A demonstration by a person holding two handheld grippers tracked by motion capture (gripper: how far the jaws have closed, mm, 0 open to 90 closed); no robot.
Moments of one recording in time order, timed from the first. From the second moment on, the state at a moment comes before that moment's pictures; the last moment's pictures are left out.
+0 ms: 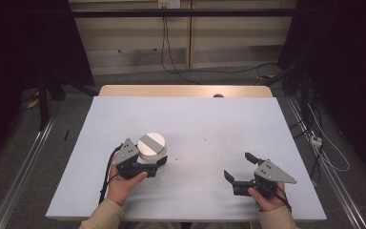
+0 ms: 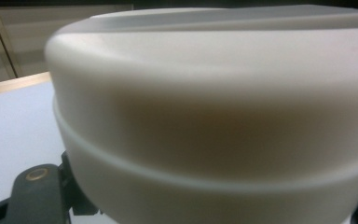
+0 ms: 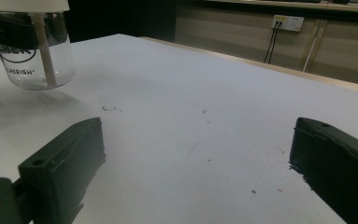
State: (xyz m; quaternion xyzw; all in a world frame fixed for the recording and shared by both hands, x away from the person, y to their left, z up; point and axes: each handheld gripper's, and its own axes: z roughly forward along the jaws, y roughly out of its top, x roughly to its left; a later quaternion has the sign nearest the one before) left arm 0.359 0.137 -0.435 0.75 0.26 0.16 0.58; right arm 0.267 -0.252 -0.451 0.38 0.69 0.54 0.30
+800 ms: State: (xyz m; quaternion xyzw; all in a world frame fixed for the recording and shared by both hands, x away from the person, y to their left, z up) left arm 0.380 0.118 -0.431 0.75 0.26 0.17 0.58; right arm 0.267 -0.253 -0.451 0.38 0.69 0.54 0.30
